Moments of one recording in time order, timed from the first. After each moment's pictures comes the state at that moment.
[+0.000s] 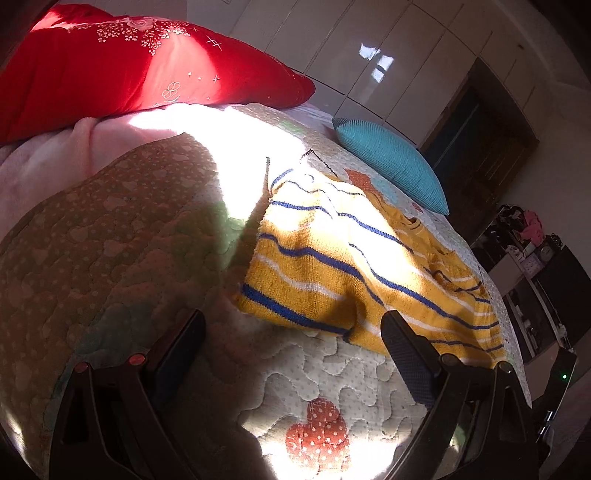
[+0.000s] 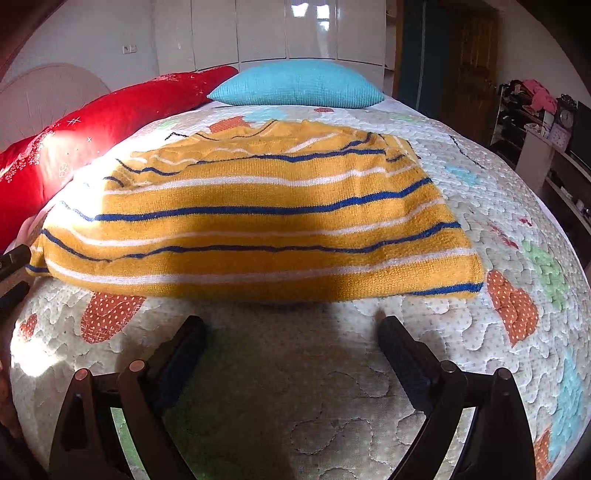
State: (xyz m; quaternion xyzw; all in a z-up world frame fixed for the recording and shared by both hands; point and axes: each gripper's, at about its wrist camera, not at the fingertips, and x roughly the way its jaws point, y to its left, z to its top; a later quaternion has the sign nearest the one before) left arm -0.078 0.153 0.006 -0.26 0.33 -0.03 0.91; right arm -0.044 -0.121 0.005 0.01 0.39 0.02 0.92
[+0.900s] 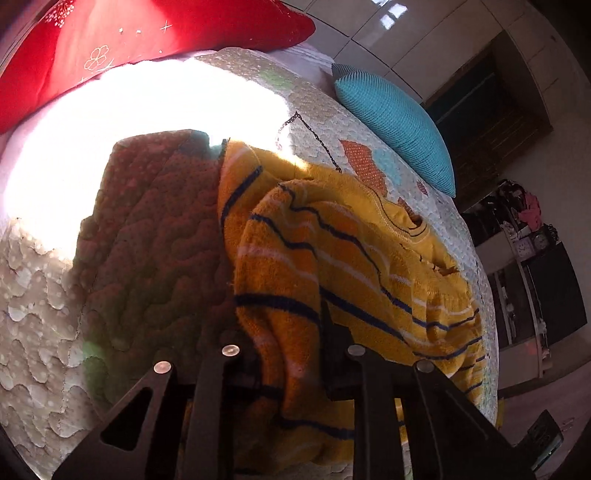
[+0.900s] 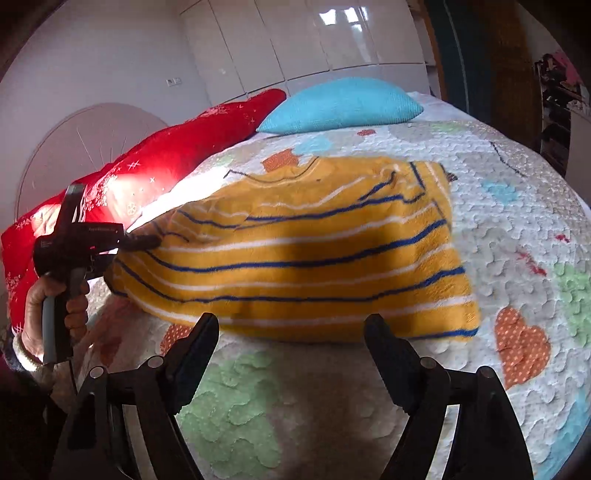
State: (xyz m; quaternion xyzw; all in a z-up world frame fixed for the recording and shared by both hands) left arm 0.063 0.141 0.030 -0.26 0.46 -0.07 0.85; right arm -0.043 -0.172 0.053 0.09 0.35 0.15 0.92
